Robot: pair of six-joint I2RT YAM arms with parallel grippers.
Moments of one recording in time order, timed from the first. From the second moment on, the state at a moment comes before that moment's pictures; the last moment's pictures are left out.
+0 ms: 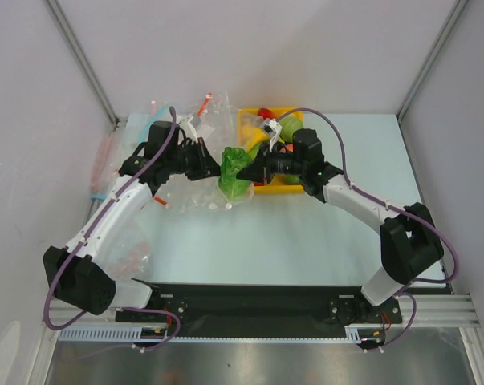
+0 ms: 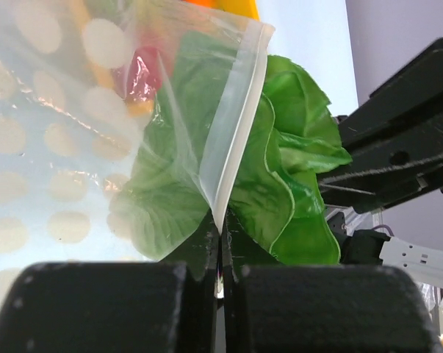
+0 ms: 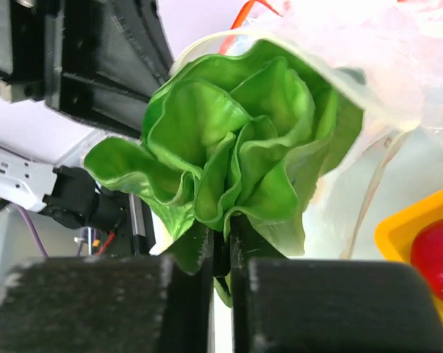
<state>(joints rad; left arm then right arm) -0.36 1.35 1.28 -0.57 0.45 -0.54 0.57 1.60 1.16 0.24 -0.77 0.35</state>
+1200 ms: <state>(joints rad) -0.30 1.40 1.36 -0.29 0.70 -0.97 0.35 1.56 1.13 1.01 -0.79 0.94</state>
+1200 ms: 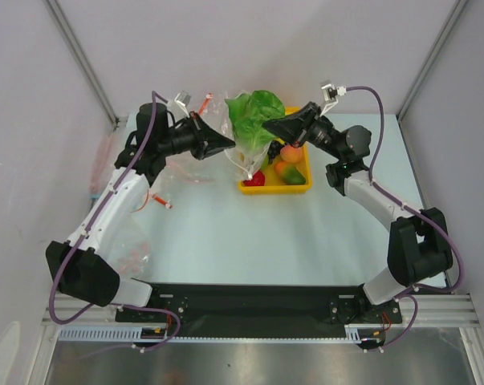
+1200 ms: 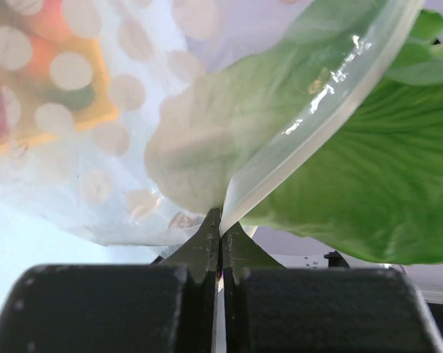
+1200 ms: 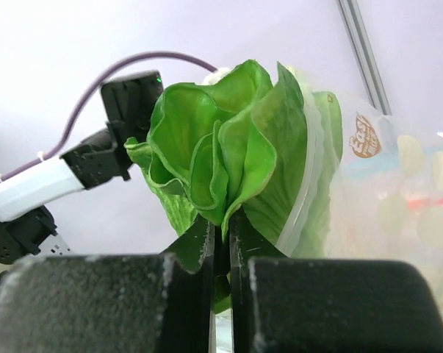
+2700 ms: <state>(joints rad) -0.31 1.44 1.46 -0.34 0.84 -0.90 0.44 1.60 1.05 0.99 -0.99 0.98</state>
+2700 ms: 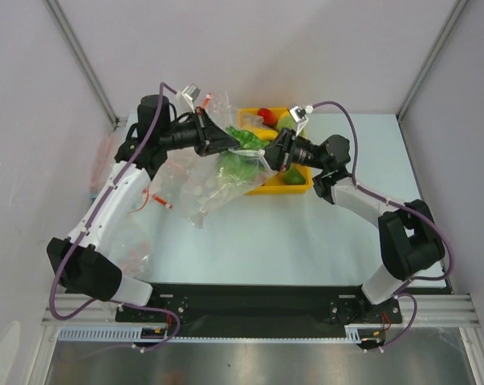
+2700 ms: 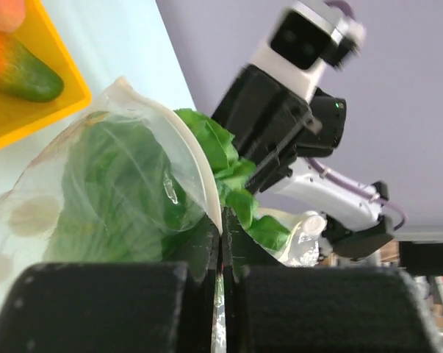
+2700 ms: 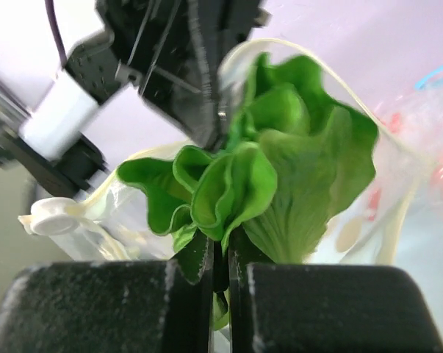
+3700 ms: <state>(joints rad) -0.41 1.26 1.27 -0.17 0.70 -0.65 0.52 1.57 1.26 0.26 -0.96 0.53</state>
